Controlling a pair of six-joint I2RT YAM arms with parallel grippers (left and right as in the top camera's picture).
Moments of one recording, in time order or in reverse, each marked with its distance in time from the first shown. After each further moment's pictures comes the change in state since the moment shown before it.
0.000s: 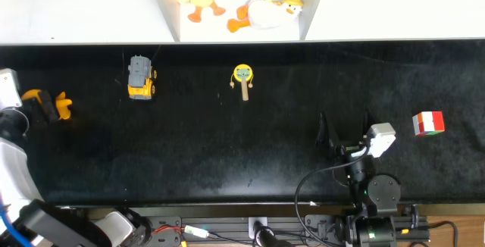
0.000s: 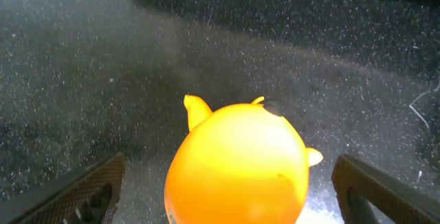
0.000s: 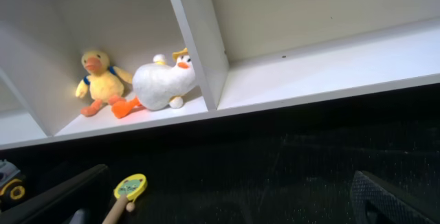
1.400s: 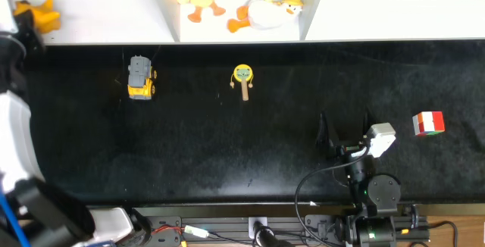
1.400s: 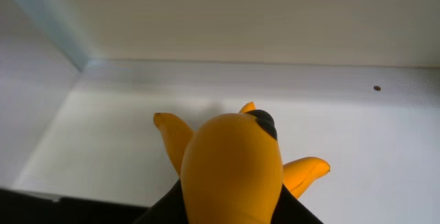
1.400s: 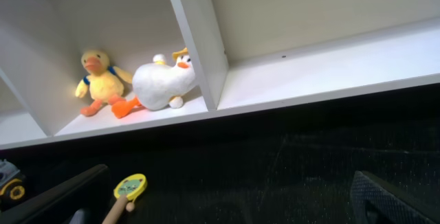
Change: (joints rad) left arm -0.279 0.187 0.313 0.304 0.084 -0.167; right arm 0.000 0.000 0.000 0.000 -0.001 0.000
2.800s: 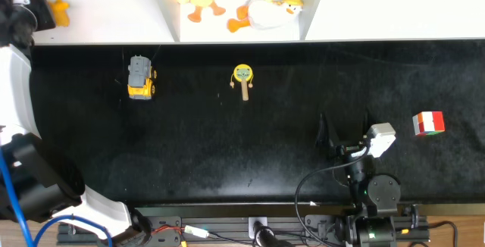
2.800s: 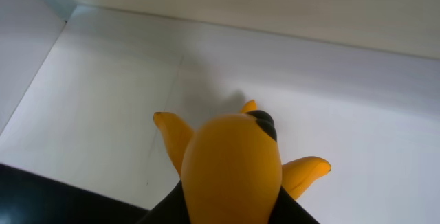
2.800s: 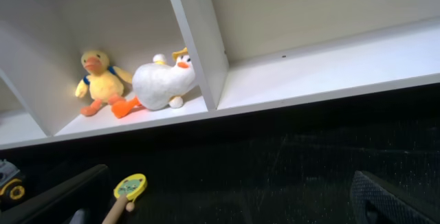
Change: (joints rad) left arm -0.109 0.225 0.336 -0.320 -0.263 -0.097; right arm 0.000 0.000 0.000 0.000 0.001 0.000
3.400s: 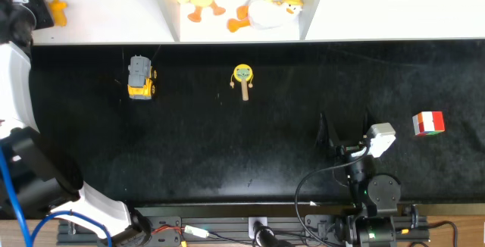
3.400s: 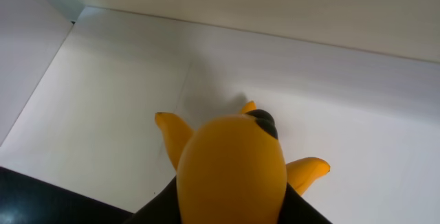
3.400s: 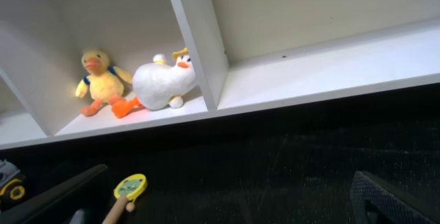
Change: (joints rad) left arm 0.001 0.040 0.017 0.035 -0.014 0.000; right arm 0.000 0.000 0.000 0.001 0.000 0.000
